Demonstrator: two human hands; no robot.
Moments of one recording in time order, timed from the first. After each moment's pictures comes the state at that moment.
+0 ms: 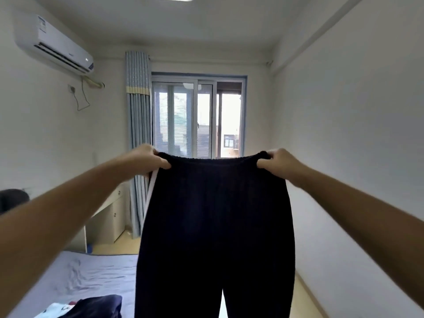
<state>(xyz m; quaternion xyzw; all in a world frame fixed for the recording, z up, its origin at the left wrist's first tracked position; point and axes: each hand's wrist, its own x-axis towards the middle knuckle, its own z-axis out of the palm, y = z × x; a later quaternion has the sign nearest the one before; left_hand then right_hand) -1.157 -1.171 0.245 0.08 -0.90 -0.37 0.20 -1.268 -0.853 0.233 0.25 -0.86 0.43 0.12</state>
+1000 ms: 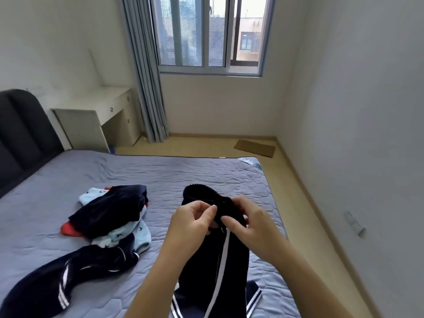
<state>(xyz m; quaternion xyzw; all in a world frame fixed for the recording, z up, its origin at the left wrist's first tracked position) -1.077 -1.053 -0.054 0.16 -0.76 -0.62 0.14 -1.144 -0.900 -0.058 0.34 -0.81 0.47 -0.02</state>
